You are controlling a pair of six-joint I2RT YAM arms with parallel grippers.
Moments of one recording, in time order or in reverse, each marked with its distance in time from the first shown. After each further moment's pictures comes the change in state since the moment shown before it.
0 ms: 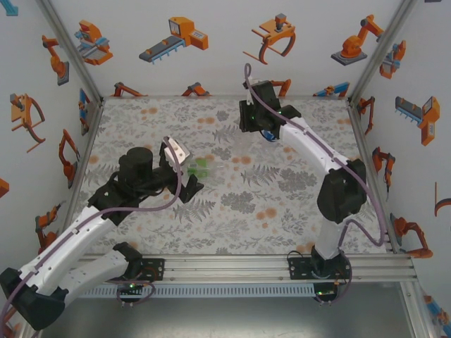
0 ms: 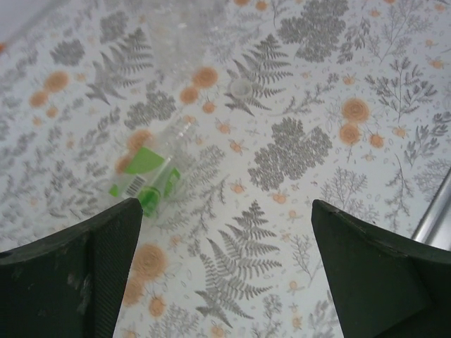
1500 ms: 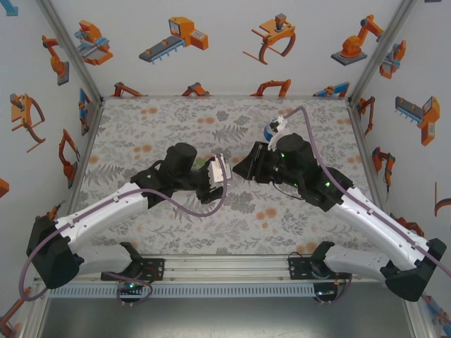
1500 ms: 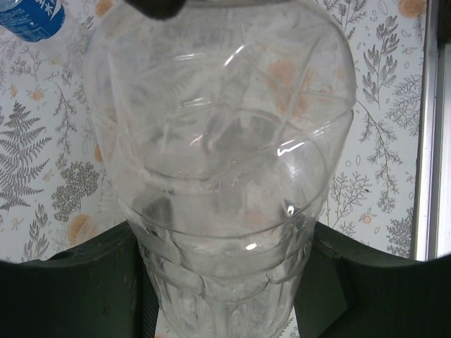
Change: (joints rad) left arm -0.178 0.336 0.070 0.096 0.173 0.339; right arm 0.323 -0.810 -0.583 0.038 -0.052 0.598
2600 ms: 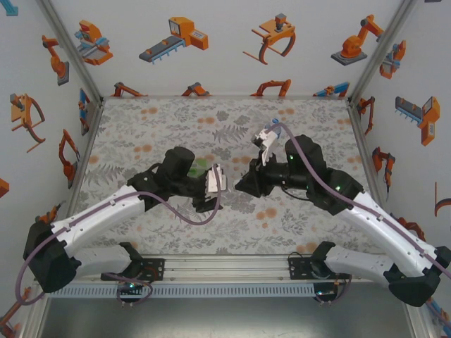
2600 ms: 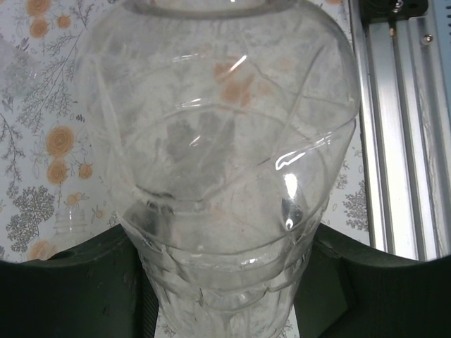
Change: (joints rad) left arm 0.001 -0.032 -0.032 -0.077 0.159 0.091; right arm -0.003 -0.056 0.017 -0.047 -0.297 -0.544
